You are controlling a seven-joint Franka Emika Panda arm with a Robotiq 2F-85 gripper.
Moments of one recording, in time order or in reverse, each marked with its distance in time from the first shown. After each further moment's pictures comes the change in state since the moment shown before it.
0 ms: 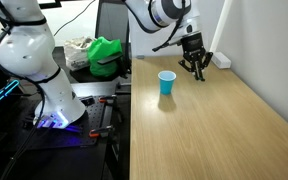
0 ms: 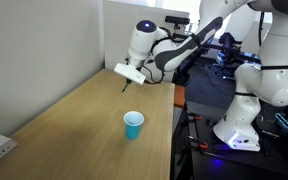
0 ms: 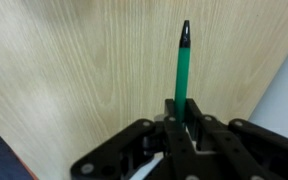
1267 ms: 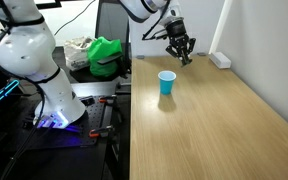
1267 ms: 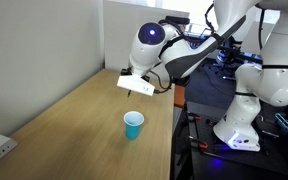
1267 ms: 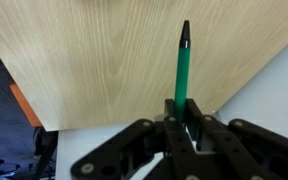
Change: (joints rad) arm -0.033 -0.067 0.283 -0.001 -0.186 -0.320 0.107
